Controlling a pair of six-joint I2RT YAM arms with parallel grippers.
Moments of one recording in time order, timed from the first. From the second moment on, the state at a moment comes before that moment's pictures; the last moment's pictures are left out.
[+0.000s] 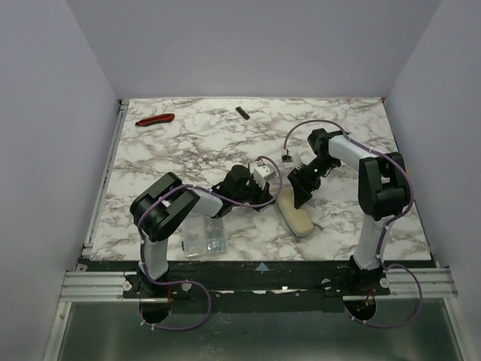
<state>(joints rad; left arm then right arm) -0.75 1.91 0.82 0.64 0.46 -0.15 0.23 1.97 1.35 -1.09 -0.66 -0.75</state>
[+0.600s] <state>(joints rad) -0.81 1.87 0.73 0.70 0.45 -0.24 0.24 1.44 1.06 -0.79 -0.46 -0.73</state>
